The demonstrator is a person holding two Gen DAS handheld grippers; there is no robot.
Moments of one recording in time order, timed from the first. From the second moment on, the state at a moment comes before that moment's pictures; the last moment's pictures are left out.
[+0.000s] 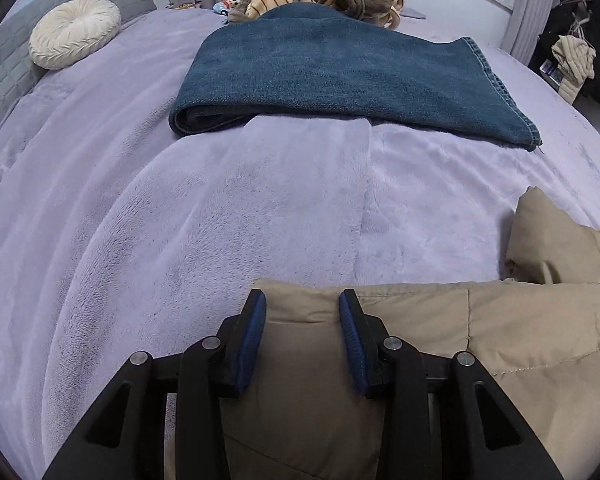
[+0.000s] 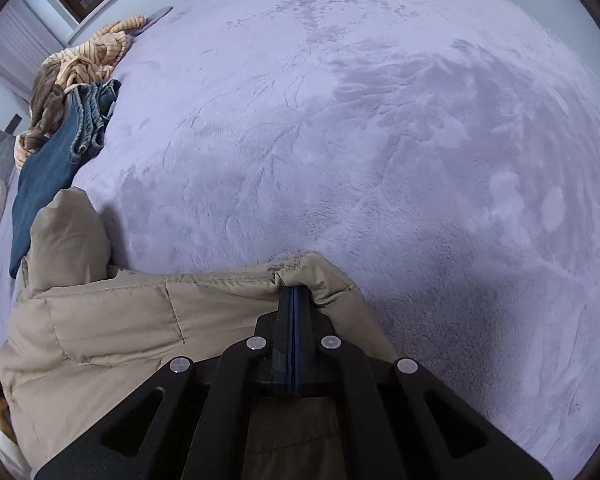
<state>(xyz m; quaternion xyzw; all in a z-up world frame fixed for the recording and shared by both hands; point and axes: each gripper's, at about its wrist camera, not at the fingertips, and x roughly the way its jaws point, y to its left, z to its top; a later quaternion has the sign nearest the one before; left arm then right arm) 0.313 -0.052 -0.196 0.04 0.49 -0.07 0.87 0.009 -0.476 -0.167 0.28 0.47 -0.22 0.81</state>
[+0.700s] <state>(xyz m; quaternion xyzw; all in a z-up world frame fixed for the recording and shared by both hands) 0.151 -0.015 -0.122 -0.04 0.51 -0.08 0.85 -0.121 -0.388 -0.098 0.39 0.41 -0.16 0.81</state>
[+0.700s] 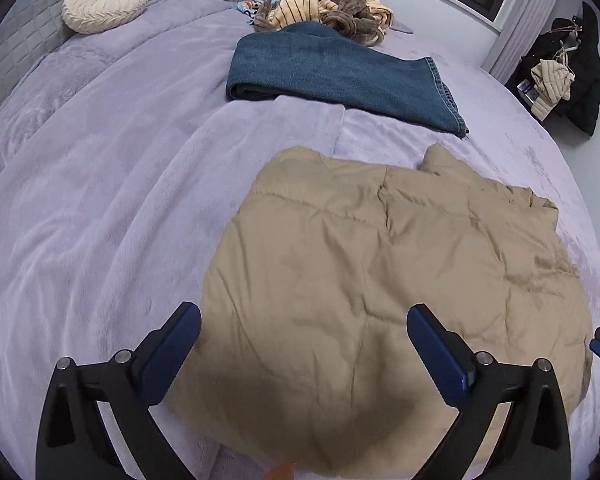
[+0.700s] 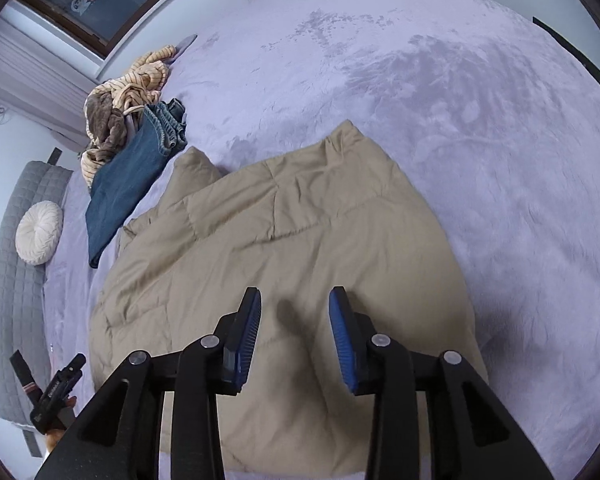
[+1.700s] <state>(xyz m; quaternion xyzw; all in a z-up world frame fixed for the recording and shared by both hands) 0.070 0.023 -0.210 -0.29 0.61 -0.15 0.72 -0.214 -0.354 -0.177 0.57 0.36 -0.13 0.72</state>
